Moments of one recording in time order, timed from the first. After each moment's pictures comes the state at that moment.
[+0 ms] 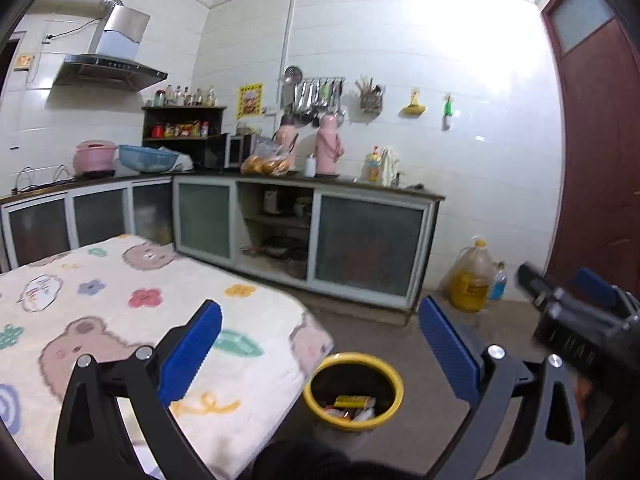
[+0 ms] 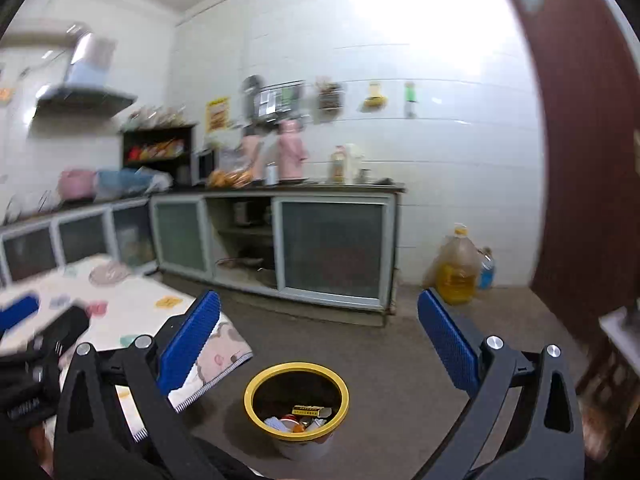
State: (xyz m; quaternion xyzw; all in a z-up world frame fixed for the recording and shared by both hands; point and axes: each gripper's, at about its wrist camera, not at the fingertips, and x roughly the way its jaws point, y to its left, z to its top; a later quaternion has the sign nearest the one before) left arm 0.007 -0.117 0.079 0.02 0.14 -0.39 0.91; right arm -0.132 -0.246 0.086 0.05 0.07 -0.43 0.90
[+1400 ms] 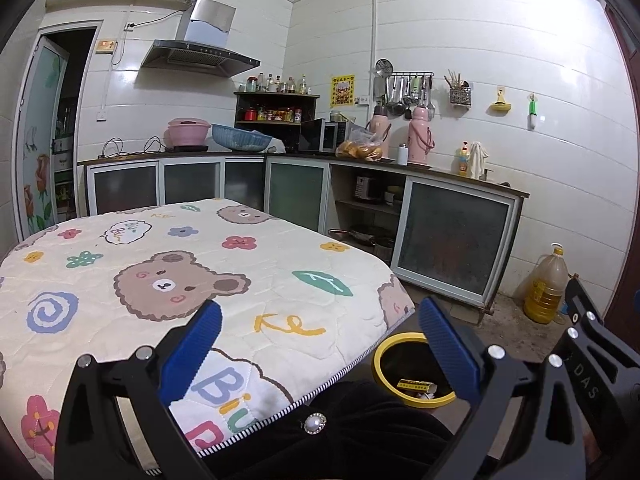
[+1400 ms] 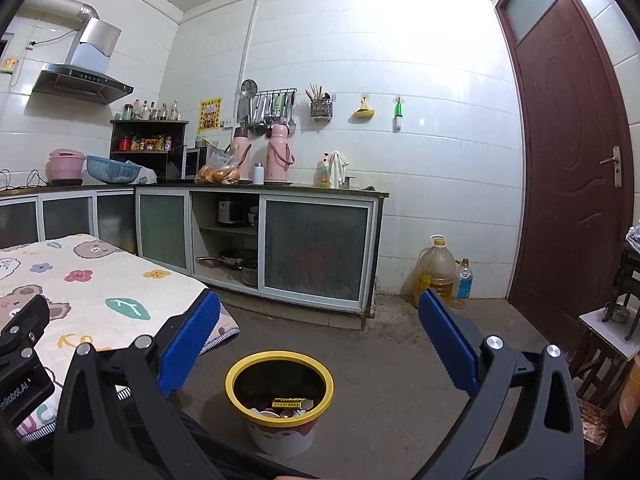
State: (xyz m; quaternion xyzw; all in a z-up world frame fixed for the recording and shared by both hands) left arm -0.020 -0.063 0.025 -0.01 0.15 -0.23 0.96; right arm -0.129 -0.191 0.012 -0.01 0.07 -0.45 0.89
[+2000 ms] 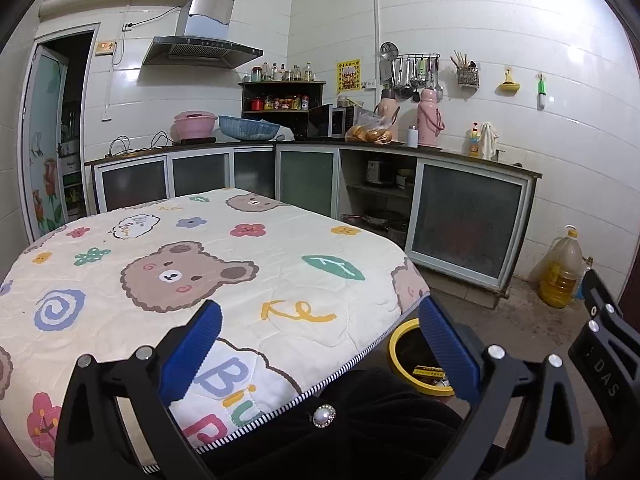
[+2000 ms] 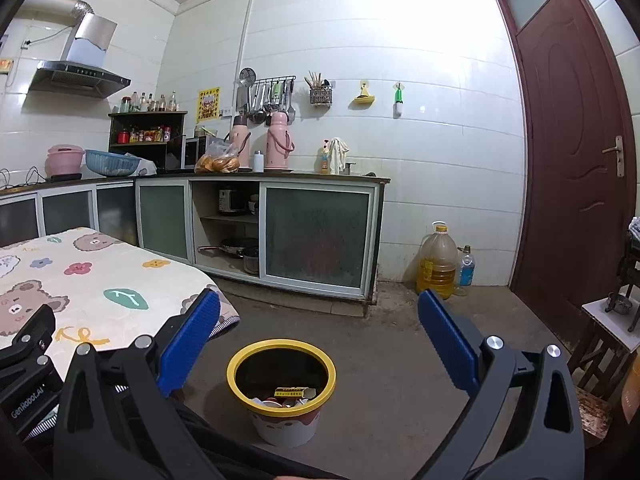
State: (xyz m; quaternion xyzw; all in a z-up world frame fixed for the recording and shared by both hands) left arm -0.015 -0.079 0.014 0.02 0.17 -0.20 0.96; right arm -0.126 -0.200 0.008 0.01 0.09 -0.45 0.89
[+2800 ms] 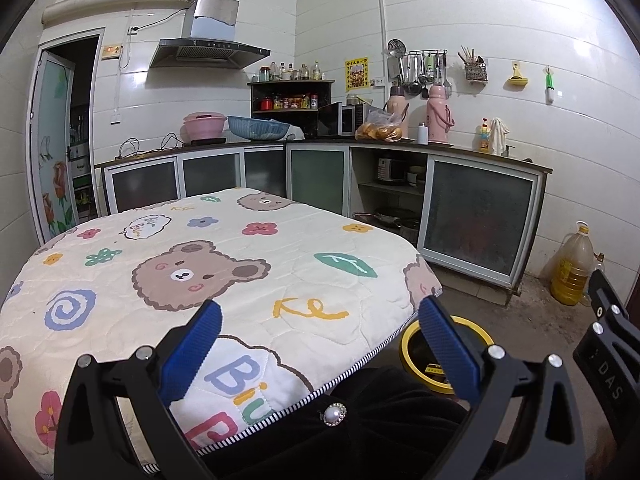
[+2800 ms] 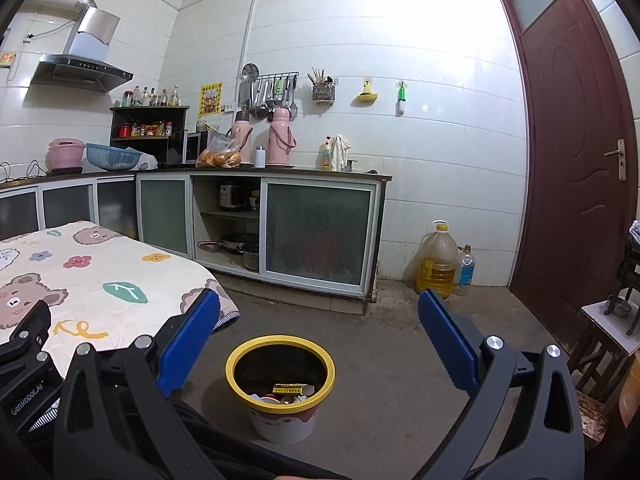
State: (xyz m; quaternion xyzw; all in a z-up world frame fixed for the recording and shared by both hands) left arm -0.017 -0.078 0.014 0.03 0.17 -0.18 0.97; right arm -0.120 -0.202 0.003 0.01 0.09 -0.44 0.89
